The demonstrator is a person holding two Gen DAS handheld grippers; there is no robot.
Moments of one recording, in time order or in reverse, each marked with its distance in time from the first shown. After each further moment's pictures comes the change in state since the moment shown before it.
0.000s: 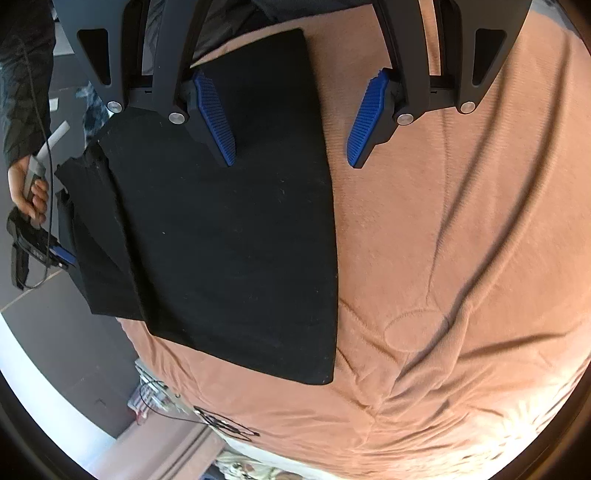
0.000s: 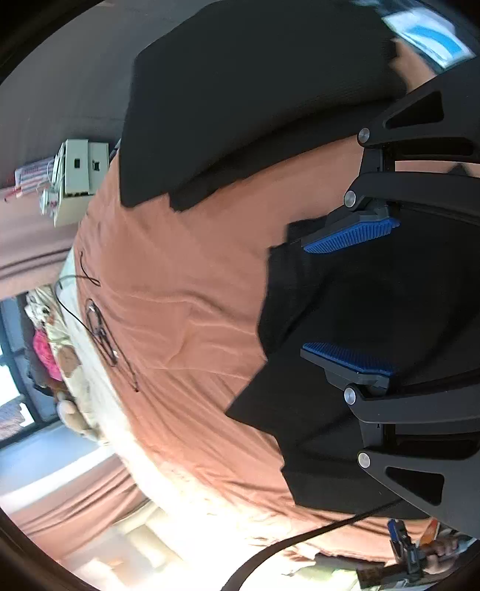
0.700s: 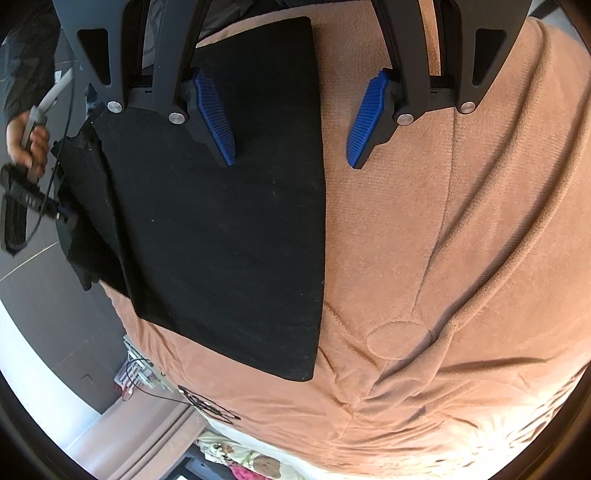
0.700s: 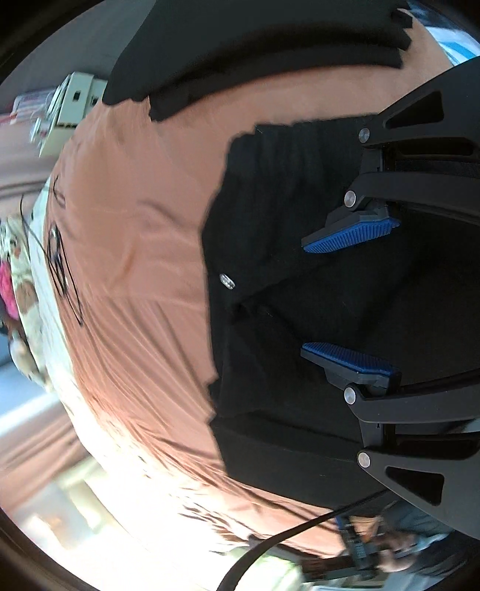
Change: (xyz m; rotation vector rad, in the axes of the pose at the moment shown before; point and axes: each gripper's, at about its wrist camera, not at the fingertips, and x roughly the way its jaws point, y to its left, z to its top) left arm 0.000 0.006 -0.016 -0.074 -0.076 0.014; right arm 0.013 0.055 -0.033 -0.193 0.134 0.130
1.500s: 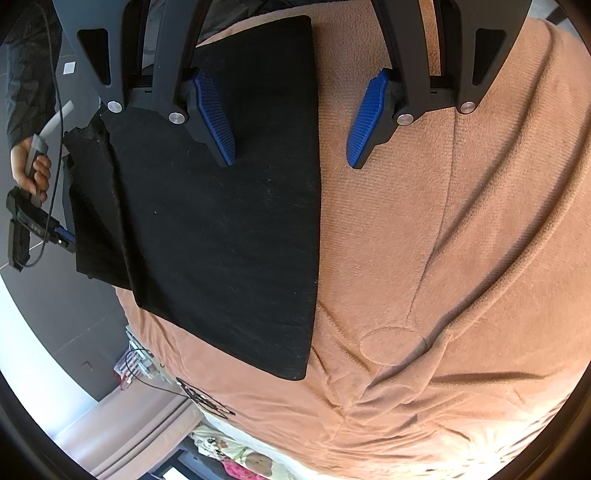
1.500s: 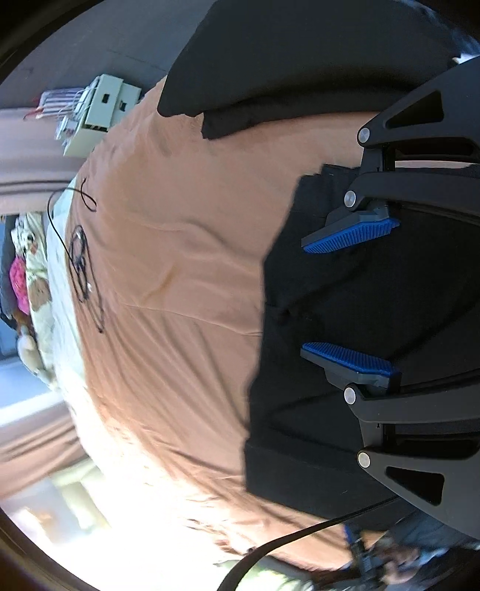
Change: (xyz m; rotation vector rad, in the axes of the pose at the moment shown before) left arm -0.002 0.006 -0.001 -0.046 -0.003 -0.037; right arm -0.023 -0.019 0.046 -0.030 -0.057 -0.065
